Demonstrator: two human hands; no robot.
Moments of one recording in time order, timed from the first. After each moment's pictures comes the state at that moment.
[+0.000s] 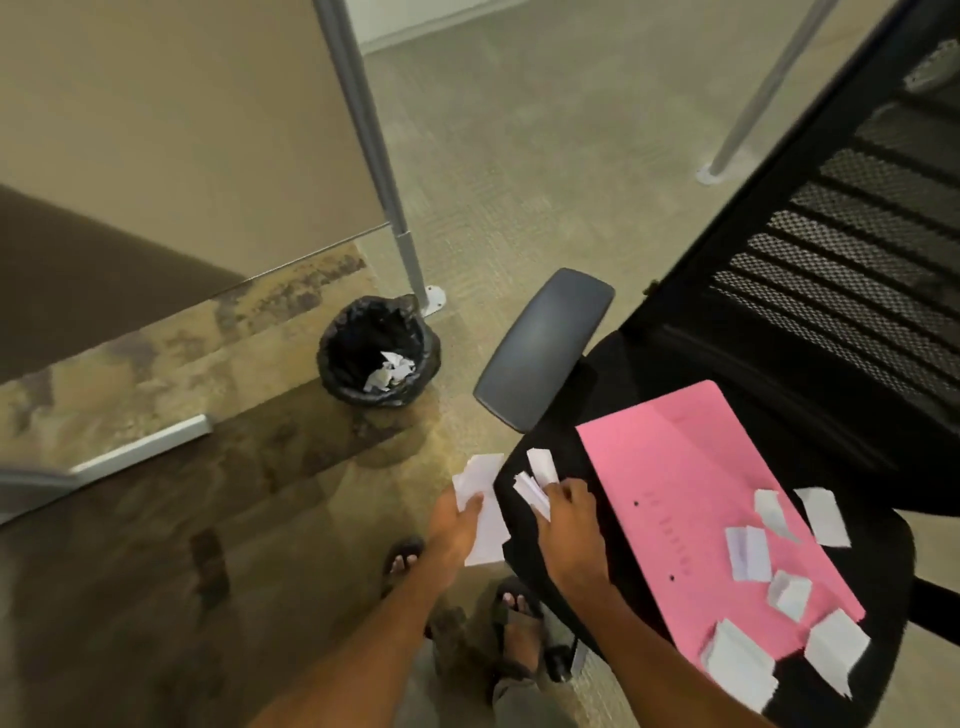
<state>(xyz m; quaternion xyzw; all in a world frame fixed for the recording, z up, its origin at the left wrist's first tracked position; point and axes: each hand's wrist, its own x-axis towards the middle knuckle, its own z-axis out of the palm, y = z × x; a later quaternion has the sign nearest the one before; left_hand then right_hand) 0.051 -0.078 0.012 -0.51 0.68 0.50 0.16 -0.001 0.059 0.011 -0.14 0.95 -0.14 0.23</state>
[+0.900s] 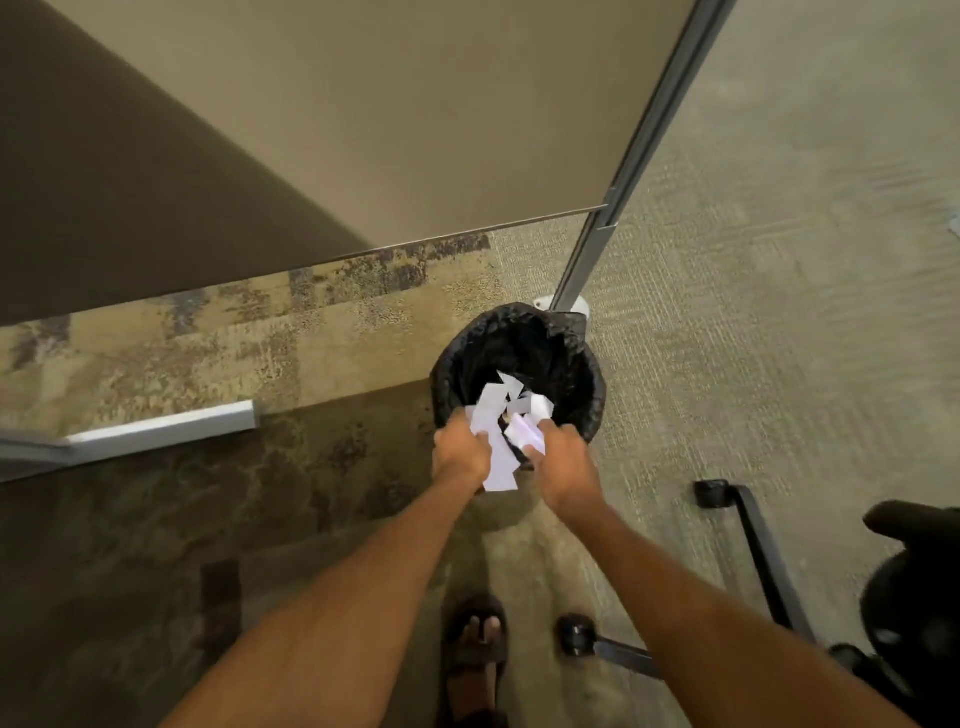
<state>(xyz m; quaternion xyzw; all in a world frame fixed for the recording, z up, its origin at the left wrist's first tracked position) -0.042 -0.439 -0.205 -0.55 0.68 0.46 0.12 -0.110 -0.330 -0.191 -0.23 0.91 -0.14 0.30</state>
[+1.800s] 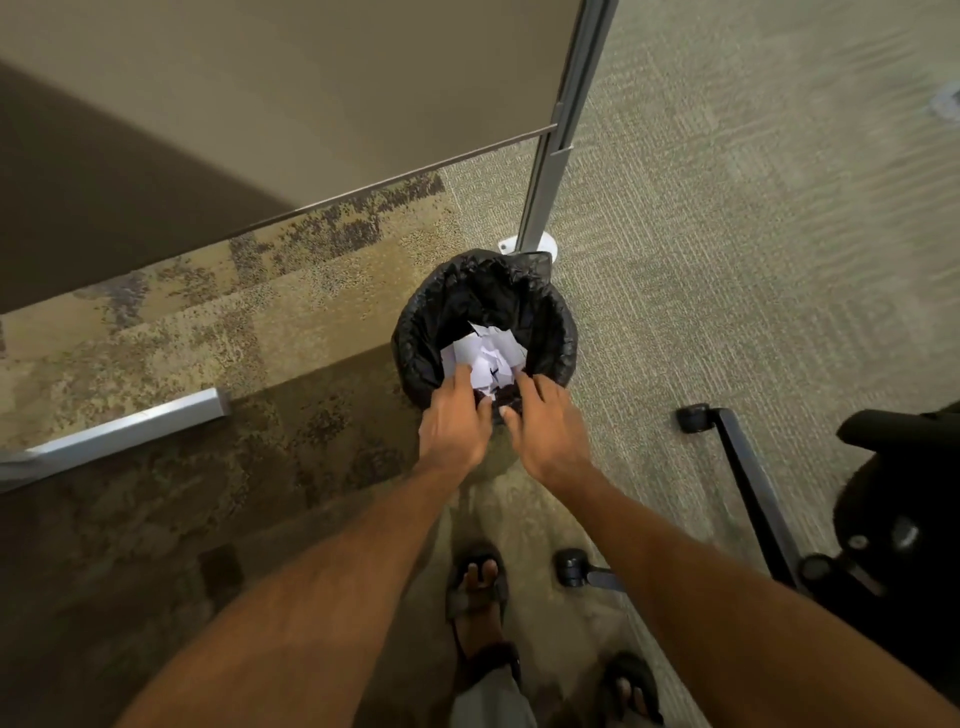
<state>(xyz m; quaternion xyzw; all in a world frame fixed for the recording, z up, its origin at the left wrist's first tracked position) -0.050 -0.420 -0.213 -0.36 0.86 0.34 0.13 -0.111 -0.312 -0.213 -0.28 0.92 -0.14 0.25</state>
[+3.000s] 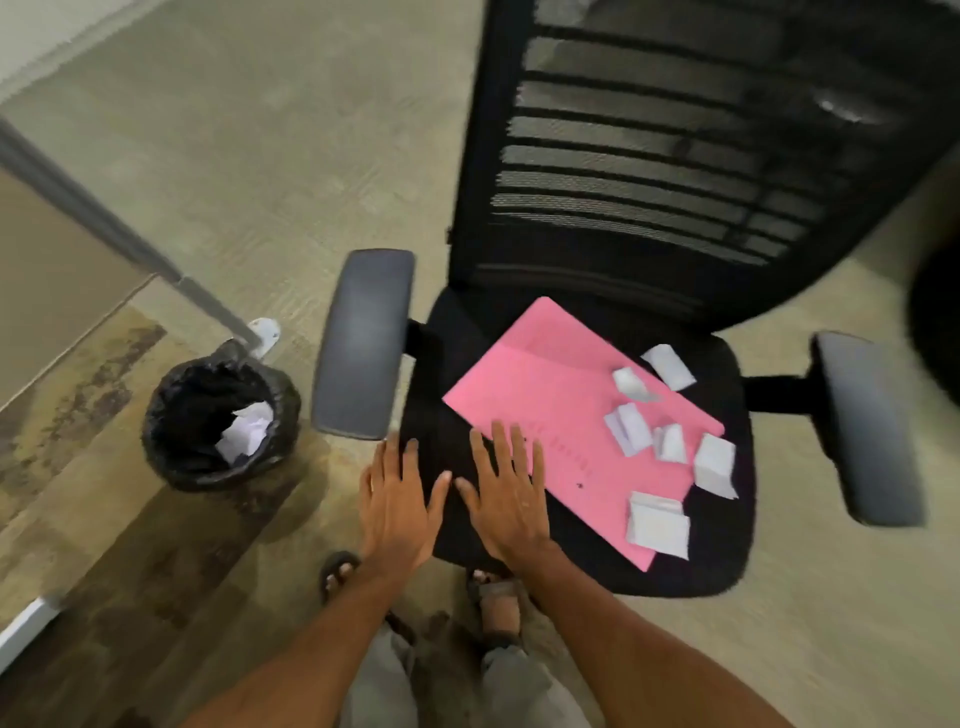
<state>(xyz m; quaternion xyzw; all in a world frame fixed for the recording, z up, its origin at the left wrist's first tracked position) 0.012 -0.066 -0.008 -0.09 0.97 0.18 0.14 0.005 0.075 -0.003 -0.05 0.98 -0.08 0.16</state>
